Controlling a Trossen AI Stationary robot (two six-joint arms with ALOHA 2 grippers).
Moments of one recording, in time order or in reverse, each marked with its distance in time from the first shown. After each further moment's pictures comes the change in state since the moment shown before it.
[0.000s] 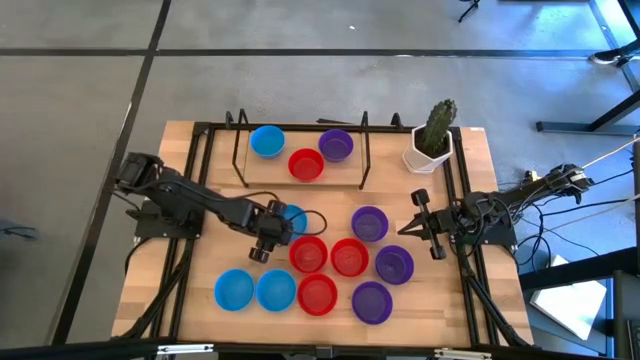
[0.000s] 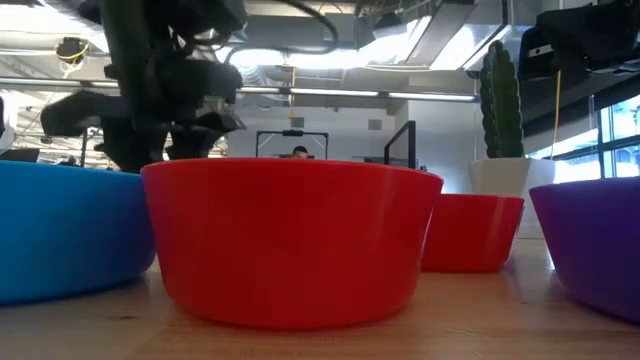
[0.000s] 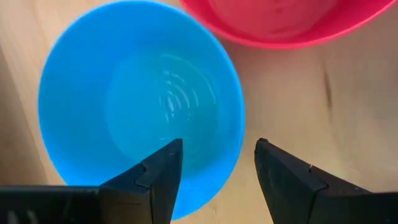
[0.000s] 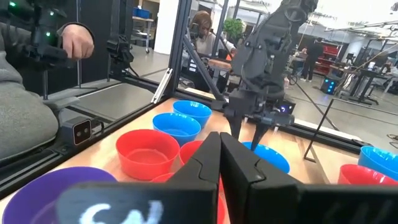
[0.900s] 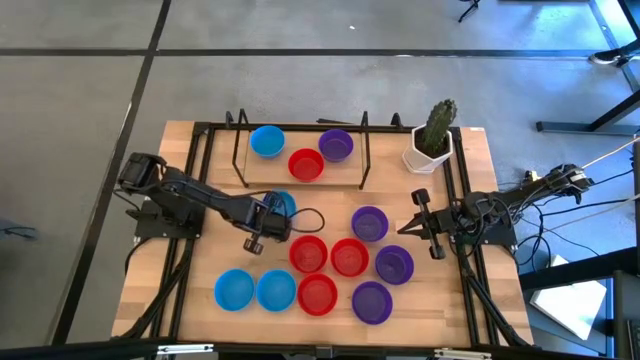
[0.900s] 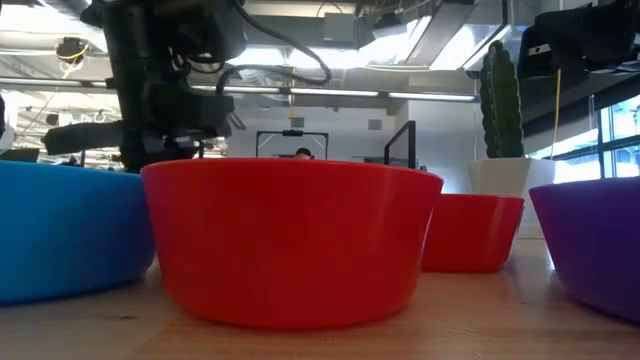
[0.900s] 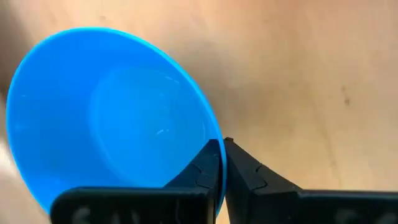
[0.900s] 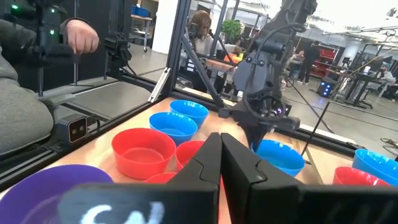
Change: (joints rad) left arm 0.034 0.016 0.003 -0.128 -0.105 0.089; right arm 0.000 0.000 0.000 -0.001 0.009 -0.031
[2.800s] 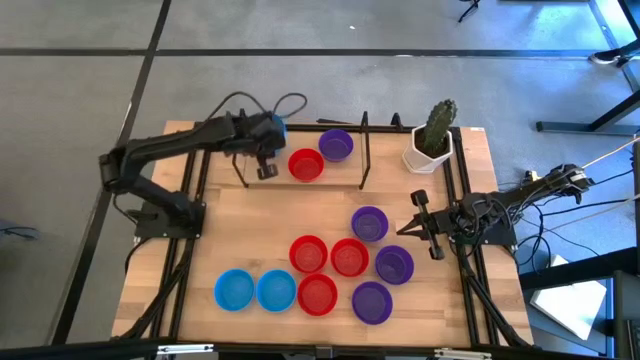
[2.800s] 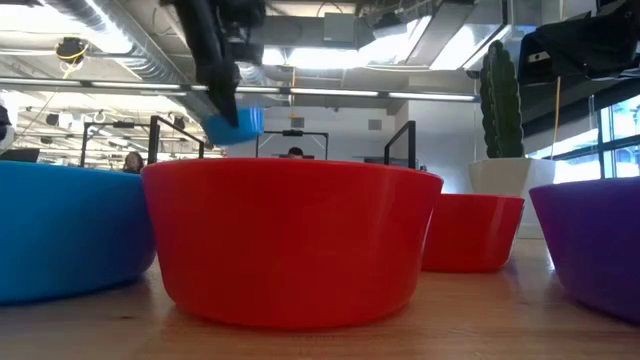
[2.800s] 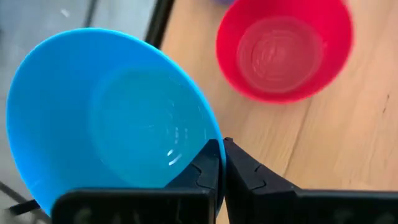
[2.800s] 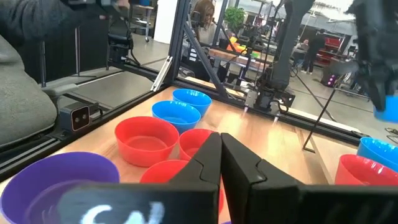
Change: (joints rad) left arm 0.632 -0.179 0.343 -0.188 0.042 0.024; right arm 0.000 0.000 0.000 -0.043 0.000 0.010
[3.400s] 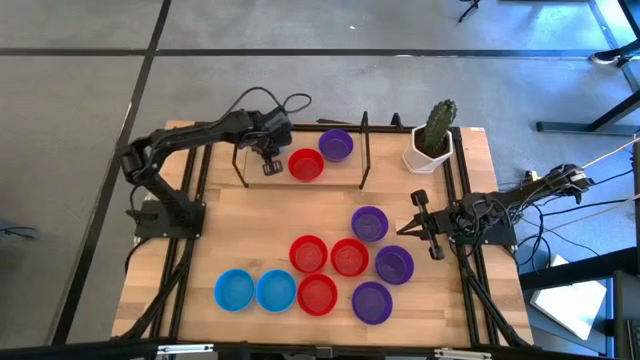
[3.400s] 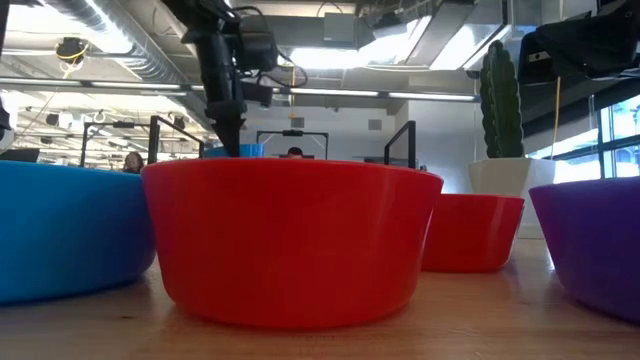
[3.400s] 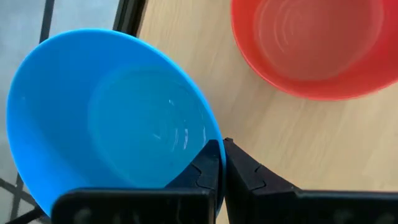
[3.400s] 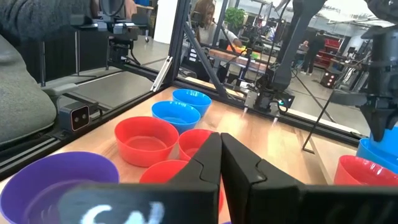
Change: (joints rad) left arm 0.107 0.167 0.002 0.037 0.064 0.052; right arm 0.000 0.000 0.000 0.000 0.000 -0.005
